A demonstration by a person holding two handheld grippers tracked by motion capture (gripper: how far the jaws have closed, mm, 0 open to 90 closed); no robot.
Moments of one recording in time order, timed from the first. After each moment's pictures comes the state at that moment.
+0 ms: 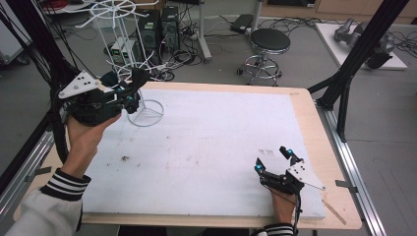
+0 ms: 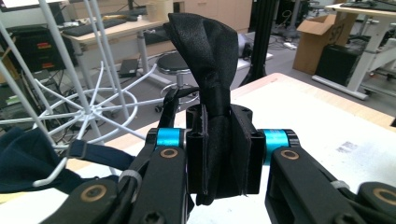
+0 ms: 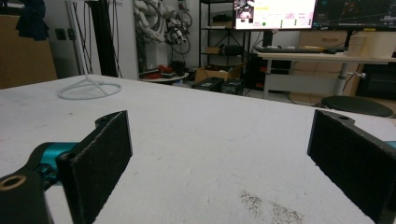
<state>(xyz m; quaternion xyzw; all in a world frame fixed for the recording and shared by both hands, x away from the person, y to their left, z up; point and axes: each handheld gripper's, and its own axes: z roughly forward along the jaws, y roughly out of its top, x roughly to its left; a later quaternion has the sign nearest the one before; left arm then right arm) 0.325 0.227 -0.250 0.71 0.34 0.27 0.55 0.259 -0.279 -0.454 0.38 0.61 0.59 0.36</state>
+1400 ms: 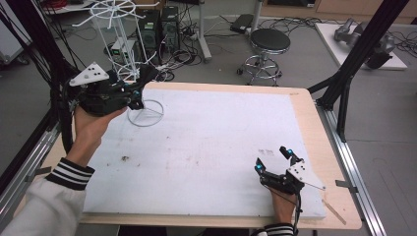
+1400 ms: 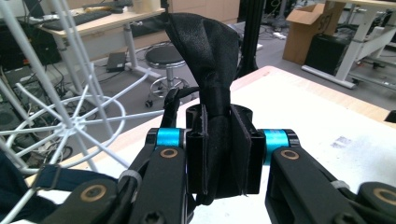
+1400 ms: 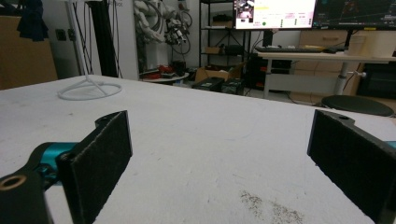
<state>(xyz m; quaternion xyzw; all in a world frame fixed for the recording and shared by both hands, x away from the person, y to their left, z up) 0.351 0.221 -0.245 0.73 0.33 0.25 0.54 0.259 -0.279 -0.454 0.39 0.61 0.59 0.36</state>
